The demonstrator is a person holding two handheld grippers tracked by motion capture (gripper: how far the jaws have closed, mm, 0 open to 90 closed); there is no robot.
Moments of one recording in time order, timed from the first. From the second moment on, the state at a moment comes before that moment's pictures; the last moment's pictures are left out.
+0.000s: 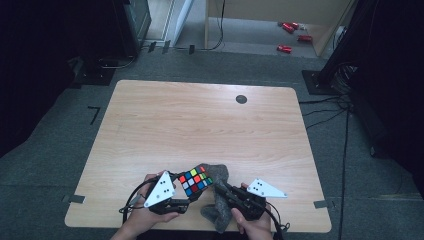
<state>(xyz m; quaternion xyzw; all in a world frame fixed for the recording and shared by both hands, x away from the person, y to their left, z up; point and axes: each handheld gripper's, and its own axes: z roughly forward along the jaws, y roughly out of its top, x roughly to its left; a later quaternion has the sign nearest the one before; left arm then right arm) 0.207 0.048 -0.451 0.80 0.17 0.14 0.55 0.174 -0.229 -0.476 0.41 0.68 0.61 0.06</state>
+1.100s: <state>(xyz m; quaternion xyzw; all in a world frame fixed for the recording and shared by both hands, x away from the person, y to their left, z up) 0.208 0.050 -0.453 0.80 0.17 0.12 0.56 0.170 -0.220 -0.479 0.35 0.70 0.62 0.09</state>
